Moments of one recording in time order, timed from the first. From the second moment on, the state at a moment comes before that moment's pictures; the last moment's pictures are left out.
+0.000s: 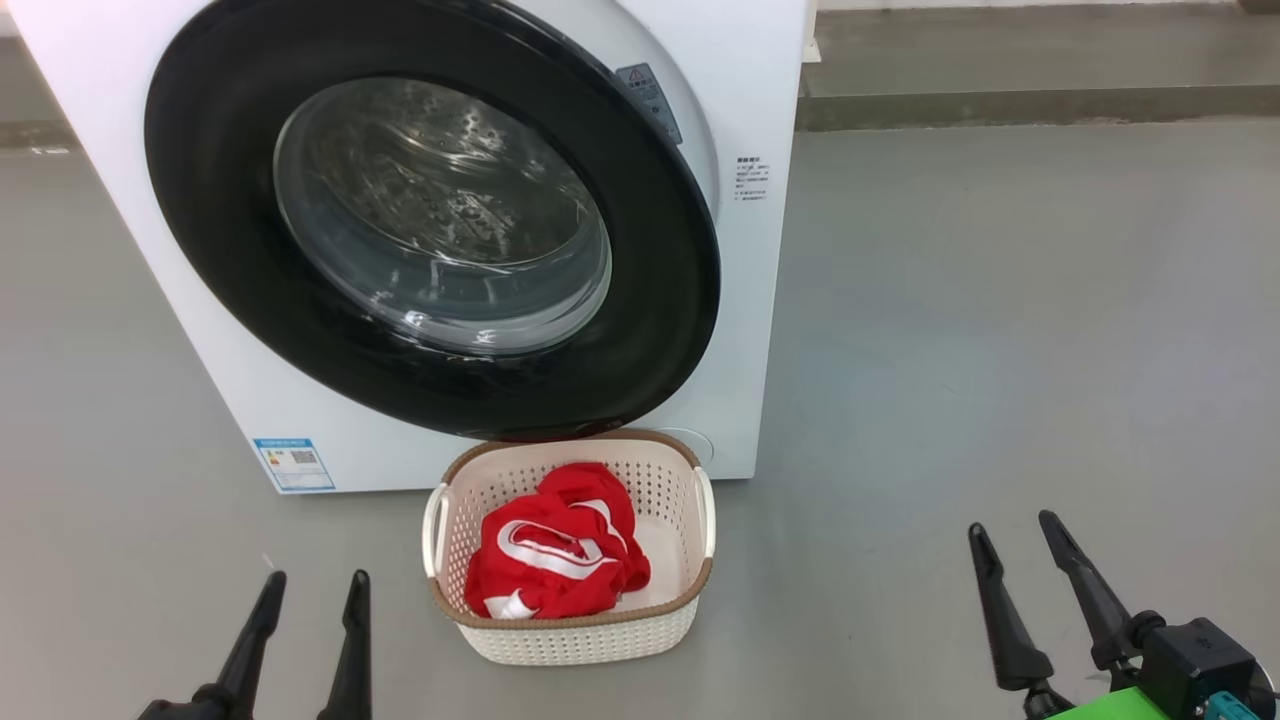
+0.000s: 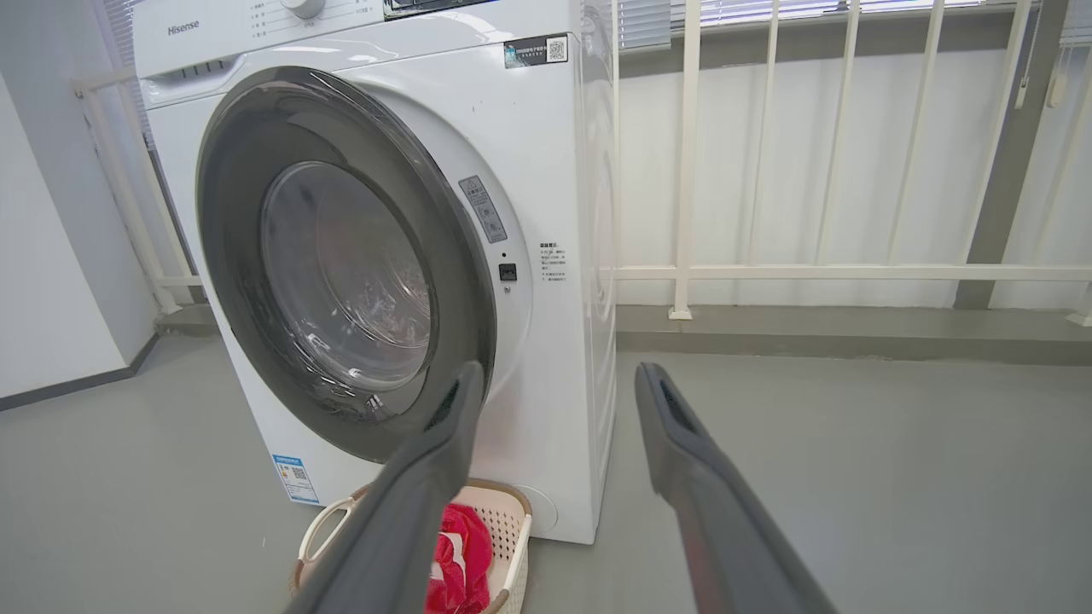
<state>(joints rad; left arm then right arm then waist) 0.07 0.17 -0.08 0.07 -0.34 0.01 -0.25 0.12 -0.04 -0.01 0.07 0.23 0.13 -0.26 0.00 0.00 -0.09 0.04</state>
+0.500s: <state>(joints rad) 0.06 0.15 -0.08 0.04 -0.33 -0.01 -0.25 -0.03 -0.04 0.00 0.21 0.24 0.13 -0.26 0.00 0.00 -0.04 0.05</state>
